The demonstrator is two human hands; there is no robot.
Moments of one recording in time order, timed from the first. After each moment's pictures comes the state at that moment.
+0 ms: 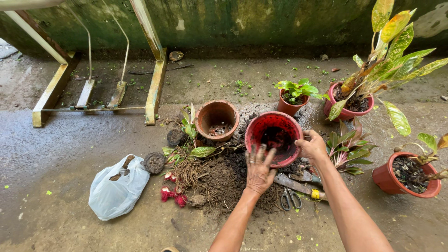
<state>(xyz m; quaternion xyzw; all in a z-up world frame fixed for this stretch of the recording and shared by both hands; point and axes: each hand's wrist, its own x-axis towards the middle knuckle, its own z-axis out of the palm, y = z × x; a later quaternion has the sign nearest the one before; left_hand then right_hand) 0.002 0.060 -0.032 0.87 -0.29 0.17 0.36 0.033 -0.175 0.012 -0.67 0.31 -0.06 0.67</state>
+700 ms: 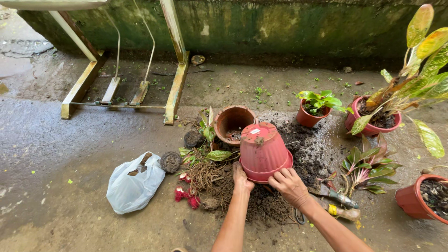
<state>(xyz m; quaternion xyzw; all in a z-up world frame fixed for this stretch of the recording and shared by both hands) 0.073 0.121 -0.104 0.21 0.32 -0.15 0.91 -0.028 -0.041 0.020 -0.93 -0.31 -0.20 -0.02</state>
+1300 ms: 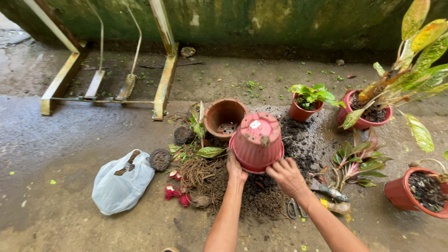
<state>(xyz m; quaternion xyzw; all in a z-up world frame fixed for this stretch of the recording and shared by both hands) 0.082 0.113 -0.077 0.26 0.30 -0.15 0.91 -0.013 -0.069 -0.007 -0.95 -0.24 -0.16 -0.06</state>
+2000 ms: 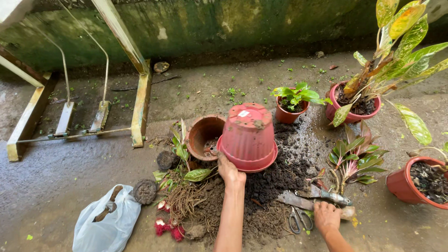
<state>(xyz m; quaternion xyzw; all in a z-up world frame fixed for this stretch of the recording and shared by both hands) 0.120 0.078 -0.002 0.29 0.31 -0.07 0.90 -0.115 -0.181 -0.174 -0.91 0.19 0.30 -0.22</state>
